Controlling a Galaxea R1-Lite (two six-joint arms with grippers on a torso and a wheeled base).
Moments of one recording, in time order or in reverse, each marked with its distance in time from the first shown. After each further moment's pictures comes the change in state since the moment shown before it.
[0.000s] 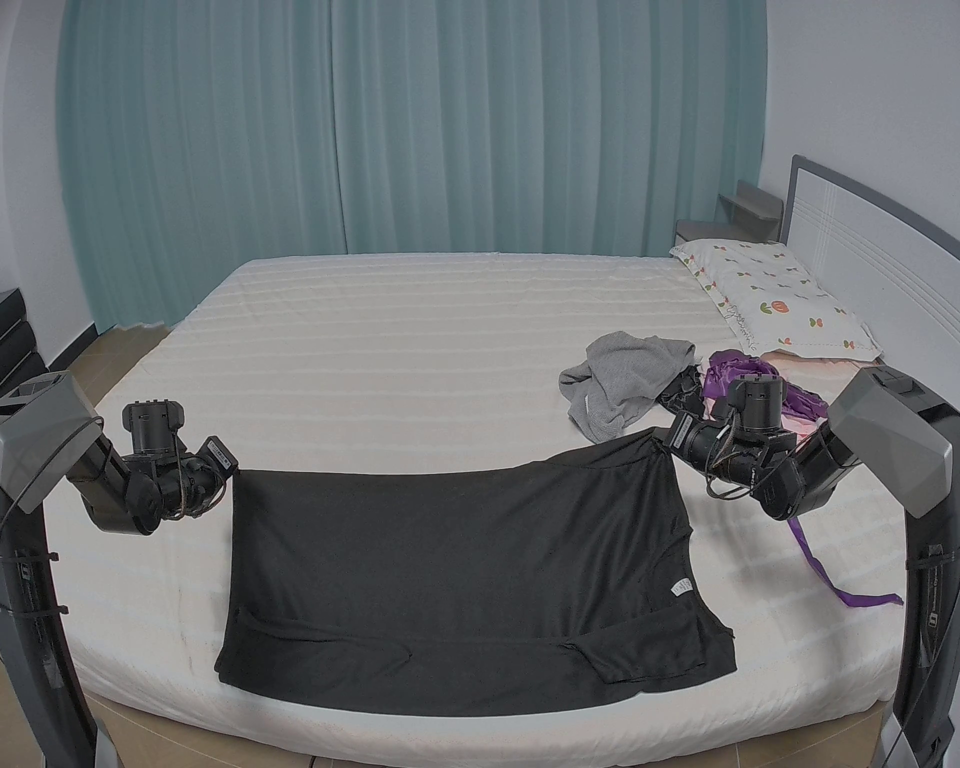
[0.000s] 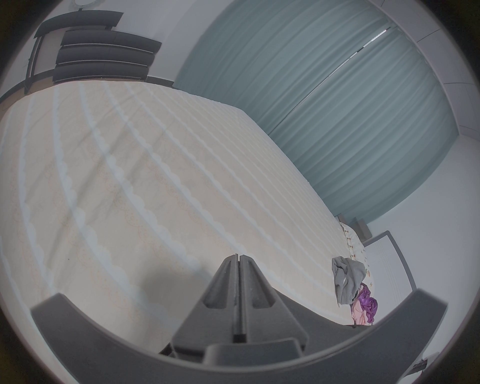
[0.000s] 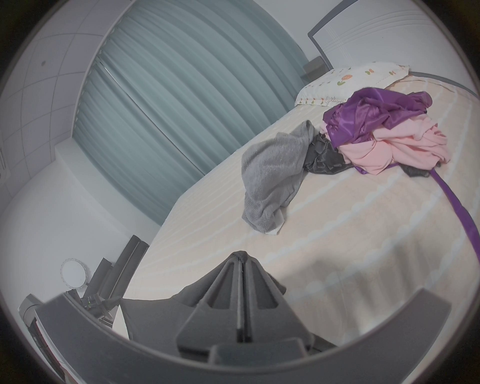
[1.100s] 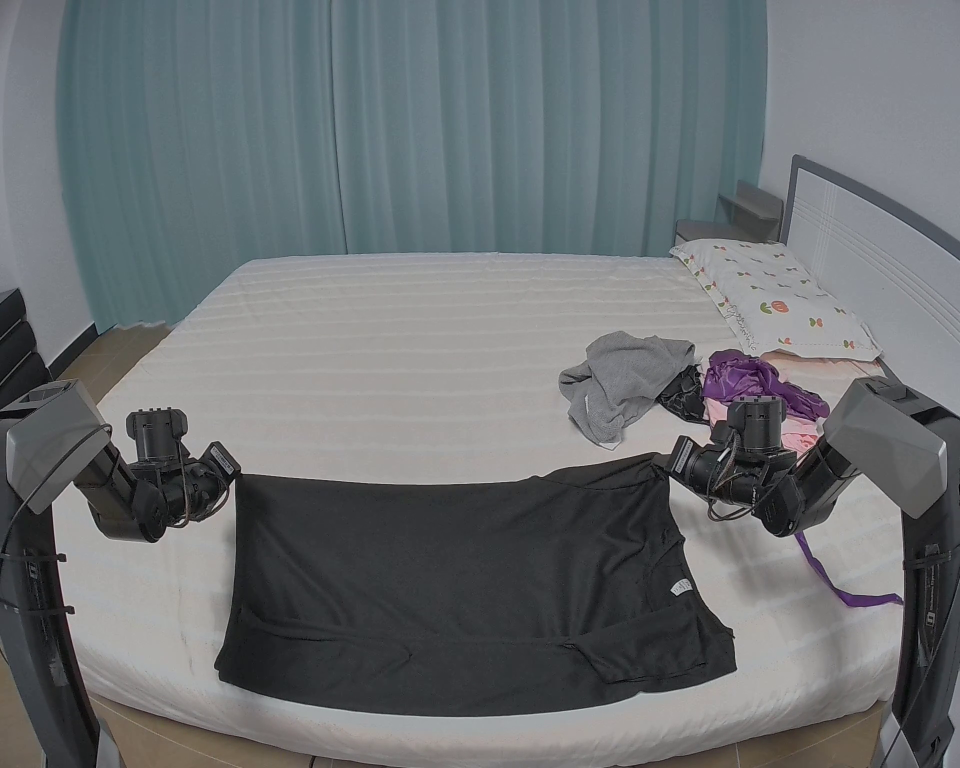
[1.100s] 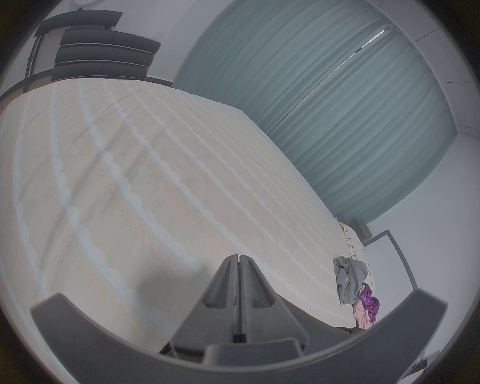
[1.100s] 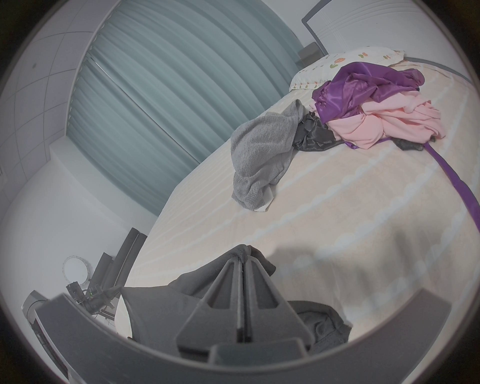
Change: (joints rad) left arm 0.001 0.042 -0.002 -0.055 -0.004 0.003; right arm -0.007 0.019 0.071 -0.015 0.045 0.003
